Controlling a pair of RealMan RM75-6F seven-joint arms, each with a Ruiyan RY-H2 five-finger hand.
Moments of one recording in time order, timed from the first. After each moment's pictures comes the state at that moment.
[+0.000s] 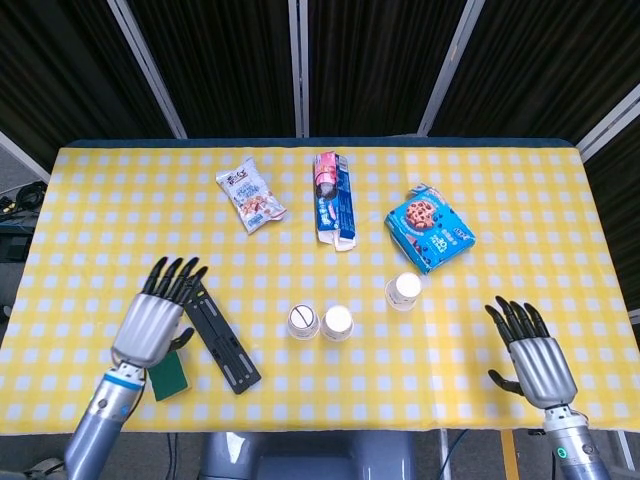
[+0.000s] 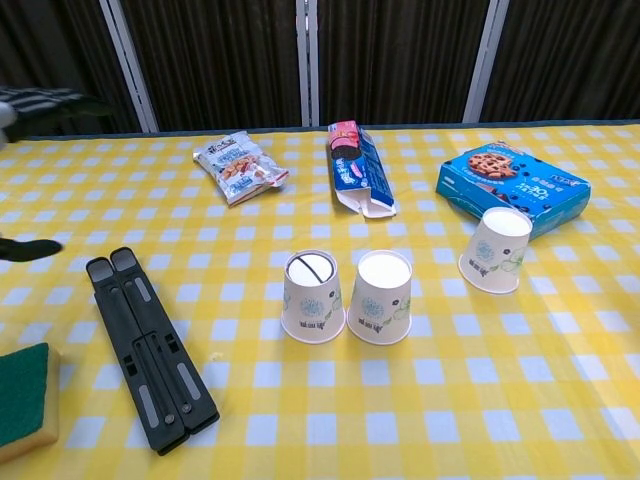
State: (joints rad) left arm -0.54 -1.37 0.22 -1.87 1.35 1.66 0.59; right arm 0.14 -1.22 0.00 -1.65 -1.56 1.37 -0.19
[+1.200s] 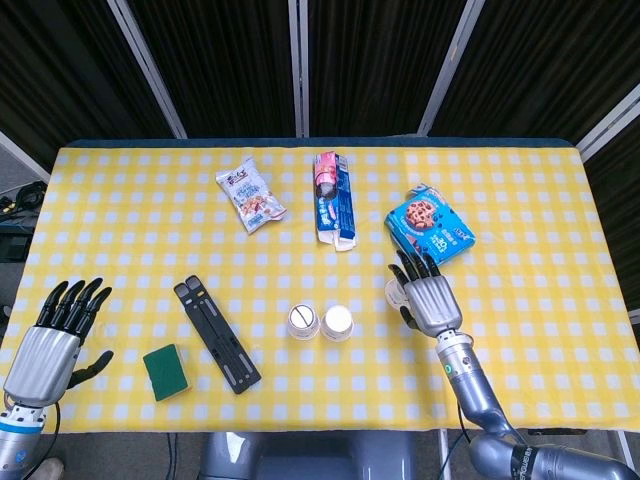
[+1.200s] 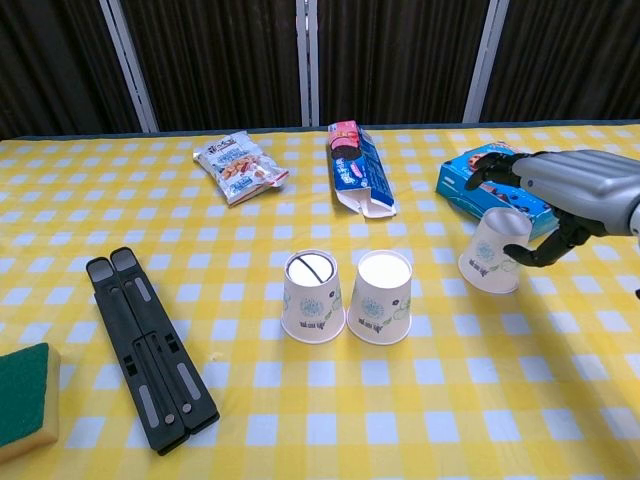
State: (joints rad) left arm -0.23 -1.18 0.20 -1.67 1.62 1.70 0.22; right arm 0.51 -1.52 0.24 -1.66 -1.08 1.07 -0.70
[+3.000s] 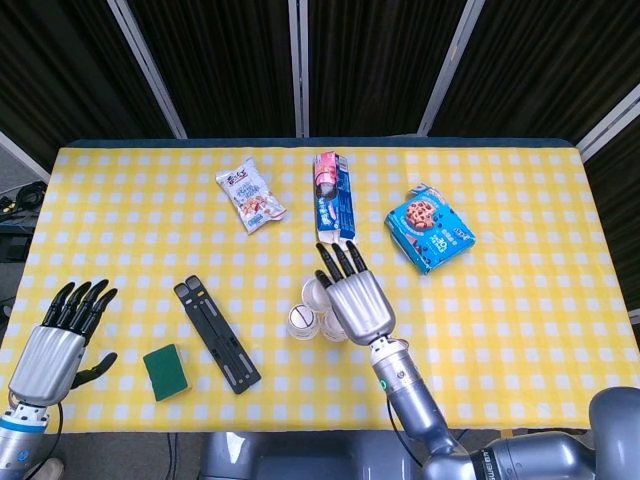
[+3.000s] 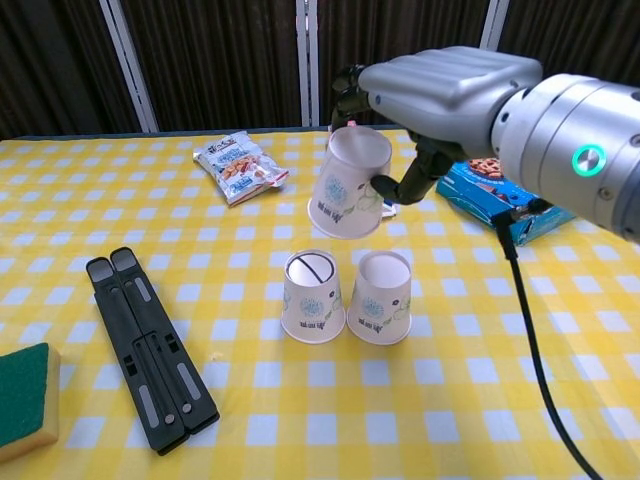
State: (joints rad) left arm -0.15 -1.16 0.08 -1.69 1.68 1.57 0.21; right arm 0.78 -1.63 0.25 -2.02 -0.93 1.33 -1.13
